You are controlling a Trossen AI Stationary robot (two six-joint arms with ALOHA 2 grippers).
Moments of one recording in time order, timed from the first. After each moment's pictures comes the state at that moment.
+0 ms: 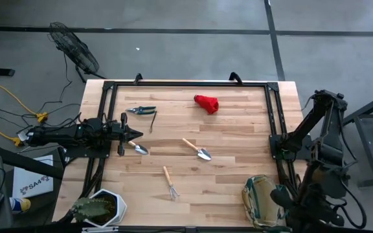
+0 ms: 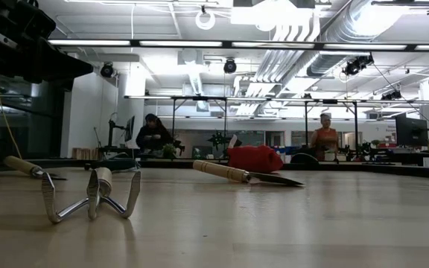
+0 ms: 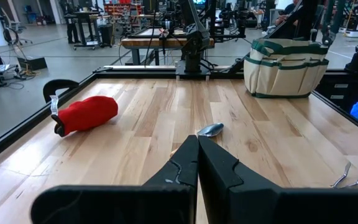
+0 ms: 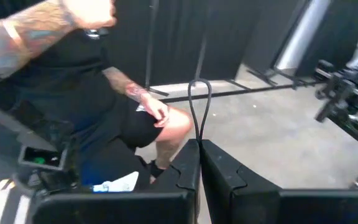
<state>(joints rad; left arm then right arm) -0.01 0.01 0.08 -0.12 -0.06 0.01 1.11 1.17 1.24 -0.36 -0.09 -0.12</state>
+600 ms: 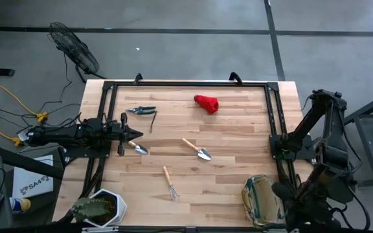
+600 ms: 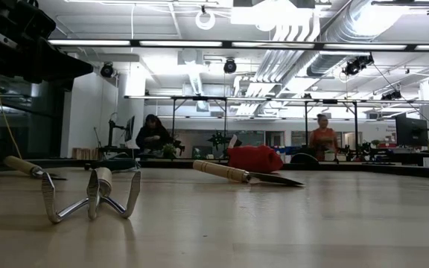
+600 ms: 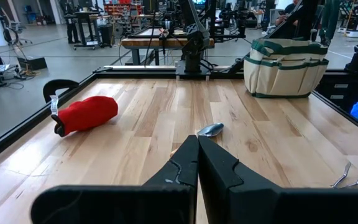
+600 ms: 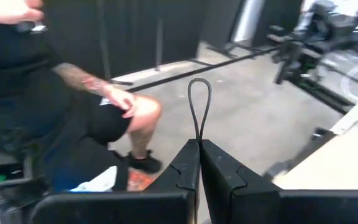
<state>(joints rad) -0.01 0.01 0.08 -0.12 -0.06 0.01 1.20 1.17 1.24 -0.43 0.20 0.03</state>
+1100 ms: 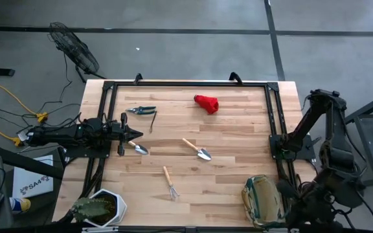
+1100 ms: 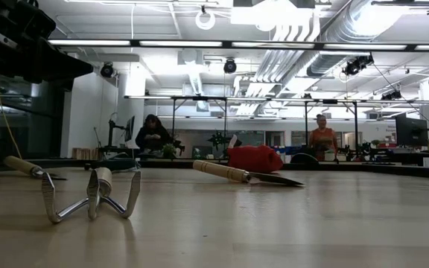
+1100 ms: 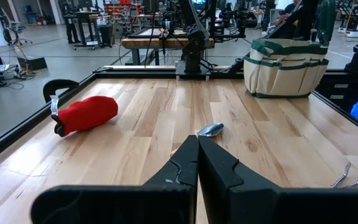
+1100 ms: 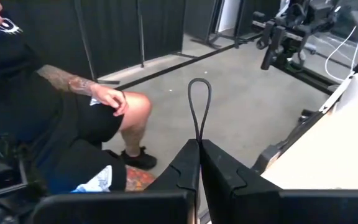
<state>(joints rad) -0.01 0.01 0.08 -0.12 -0.06 0.01 1.28 1.17 1.24 -0.48 0.34 0.14</state>
